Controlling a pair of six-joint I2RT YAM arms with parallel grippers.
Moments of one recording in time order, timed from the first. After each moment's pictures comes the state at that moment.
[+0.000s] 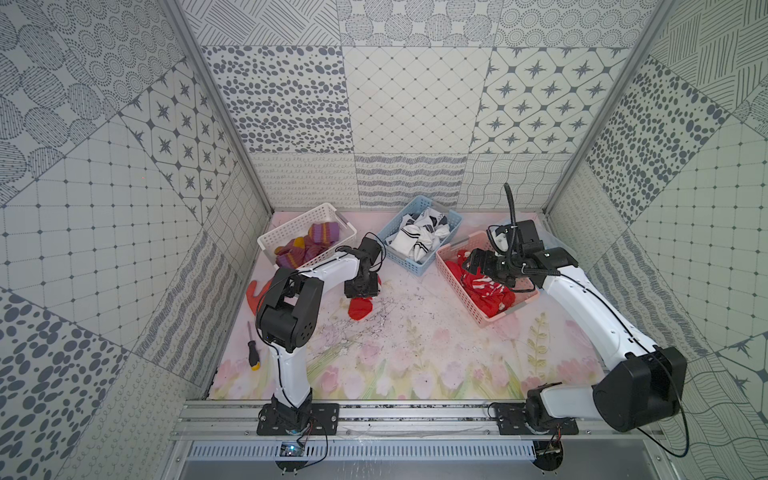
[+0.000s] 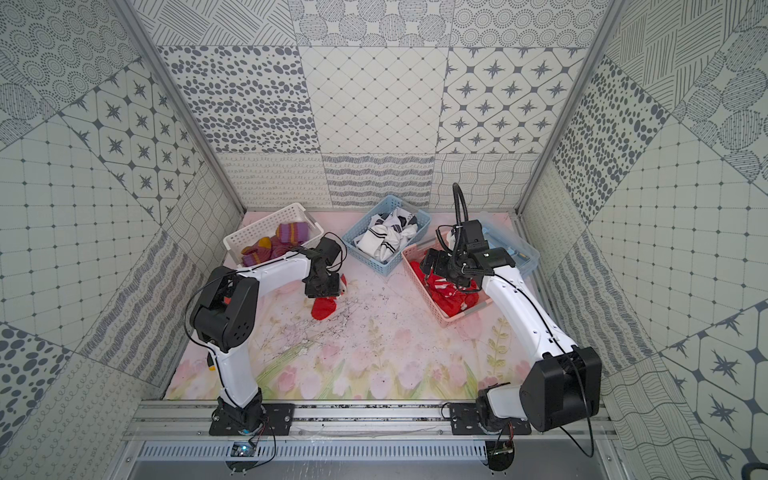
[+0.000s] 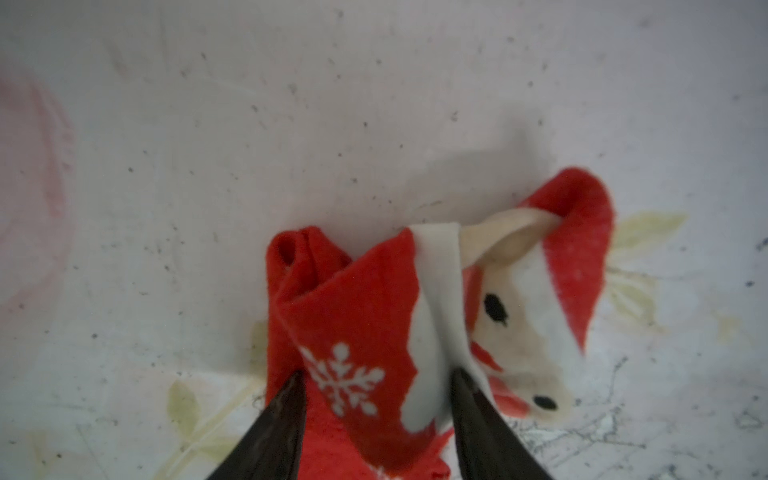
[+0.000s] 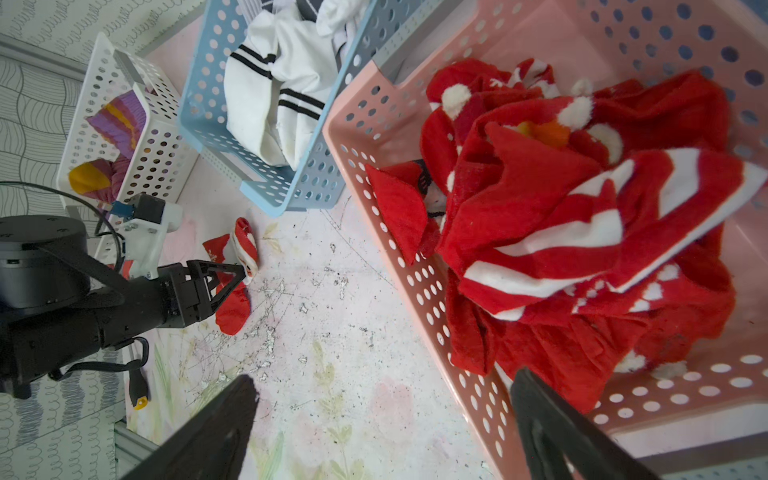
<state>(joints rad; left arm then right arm) -0.44 1.92 1.30 -0.76 -0.06 -0.48 0.27 1.37 1.23 -0.81 -0.24 0.49</state>
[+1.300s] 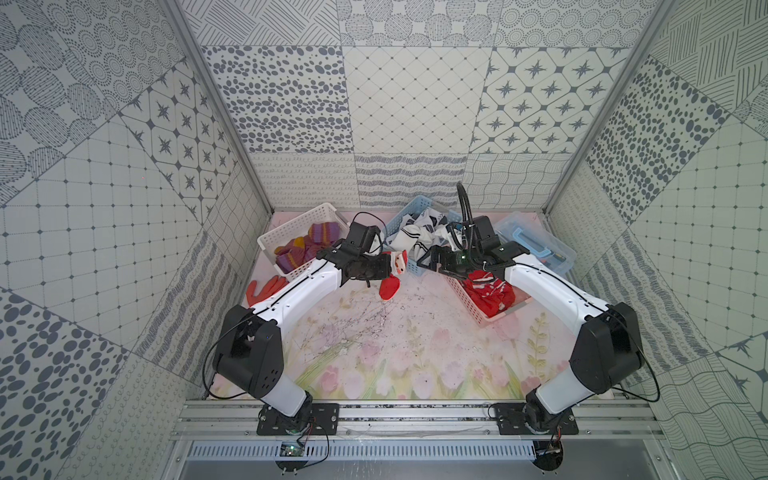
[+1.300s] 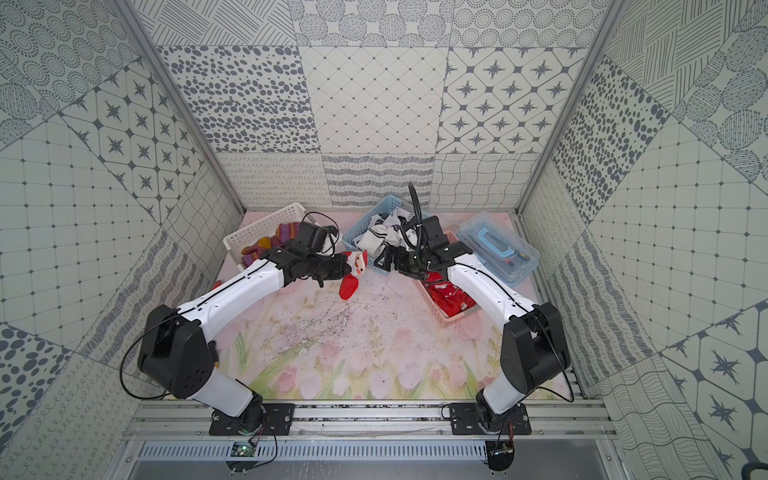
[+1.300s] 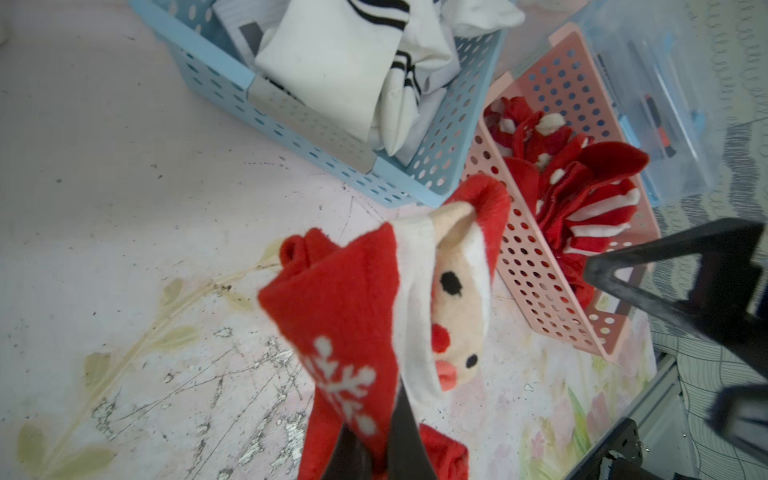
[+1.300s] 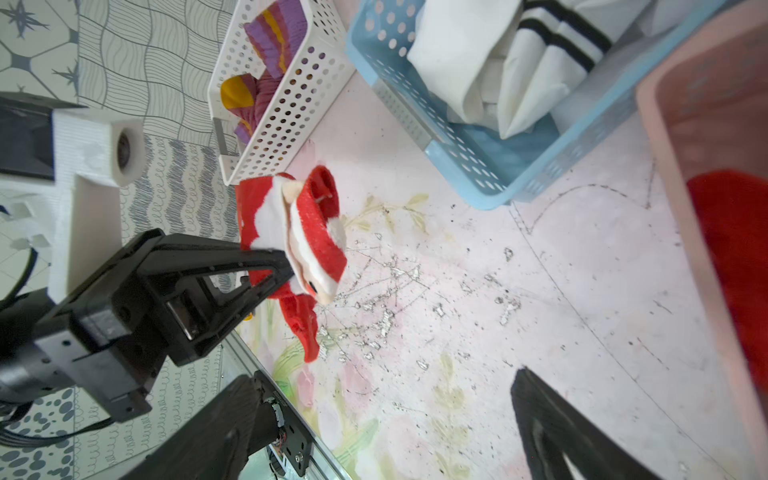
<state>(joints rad) -0.50 1.56 1.25 -0.55 0.29 -0.44 0.48 1.60 1.32 -0.52 -0.51 0.58</state>
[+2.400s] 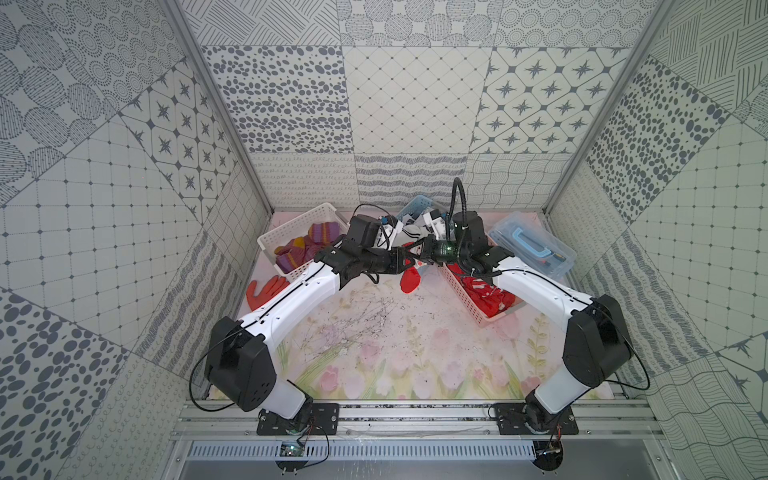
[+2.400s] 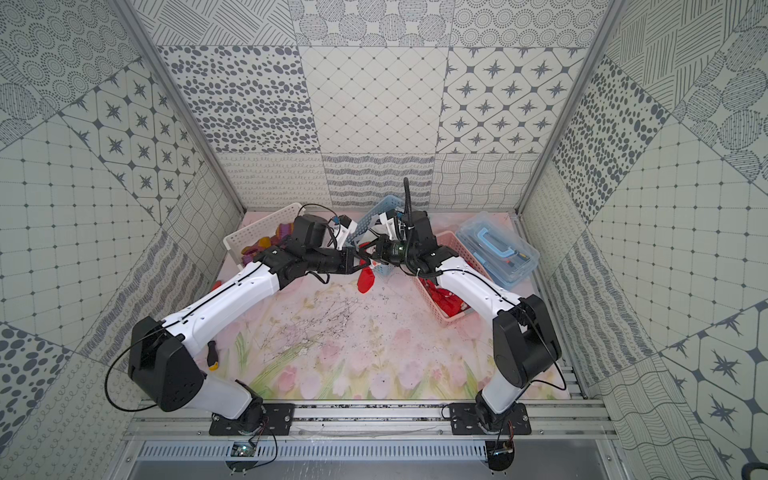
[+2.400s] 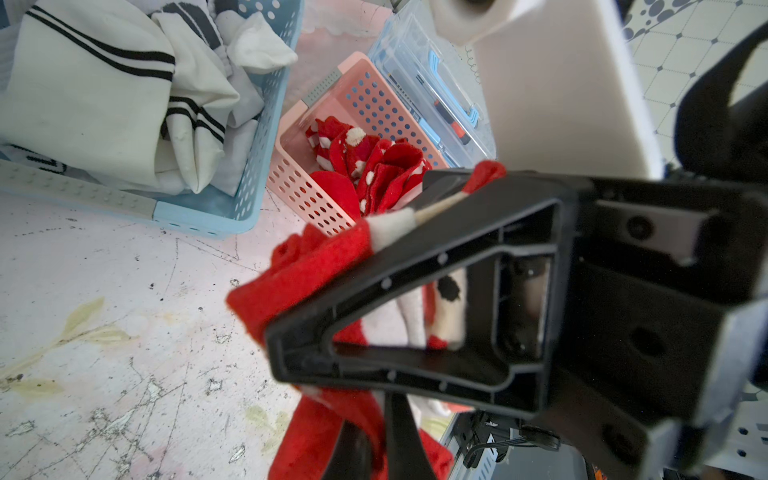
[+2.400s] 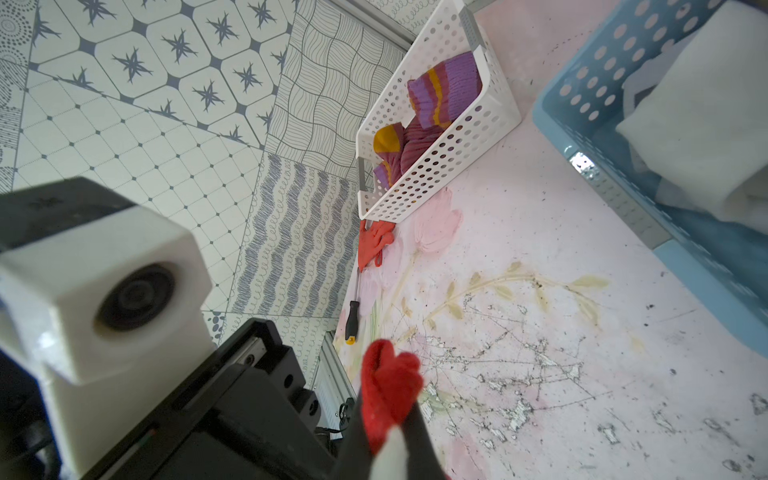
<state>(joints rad) -0.56 1.50 1.30 -0.45 0.52 -0.47 0.54 1.64 1.28 -0.08 -0.65 0.80</state>
